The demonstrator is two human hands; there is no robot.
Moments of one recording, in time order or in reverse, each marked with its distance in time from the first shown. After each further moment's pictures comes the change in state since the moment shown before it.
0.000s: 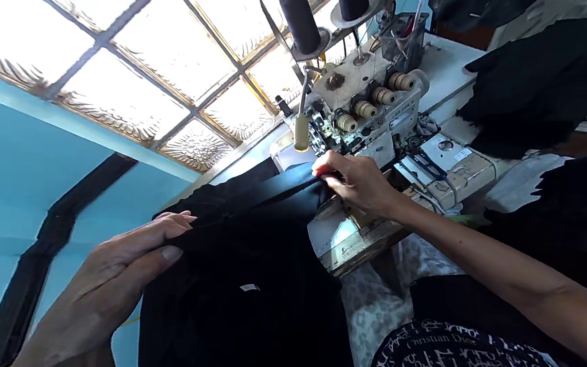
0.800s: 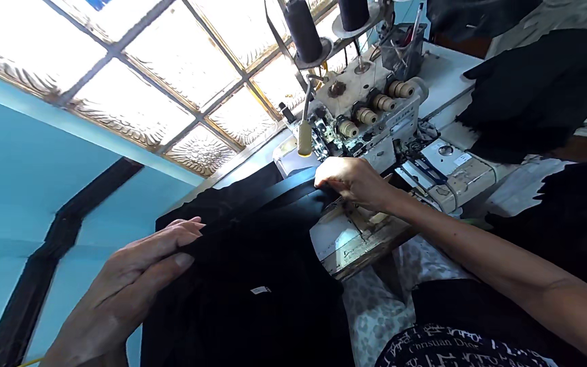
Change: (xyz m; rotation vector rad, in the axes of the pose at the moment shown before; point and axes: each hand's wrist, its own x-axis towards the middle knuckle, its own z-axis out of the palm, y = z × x) left_hand -0.008 -0.007 0.005 0.003 0.013 0.016; right_hand 0.006 0.018 0.000 0.030 -0.101 -0.141
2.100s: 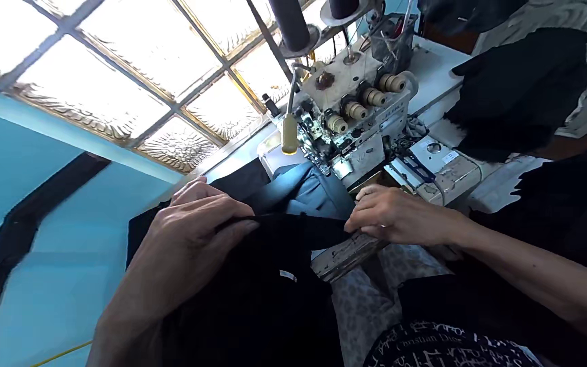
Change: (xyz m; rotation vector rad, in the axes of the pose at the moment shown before) left_hand 0.065 0.017 0.051 0.364 0.015 0.290; right_hand -0.061 -0.037 -0.057 0.027 -0.384 -0.024
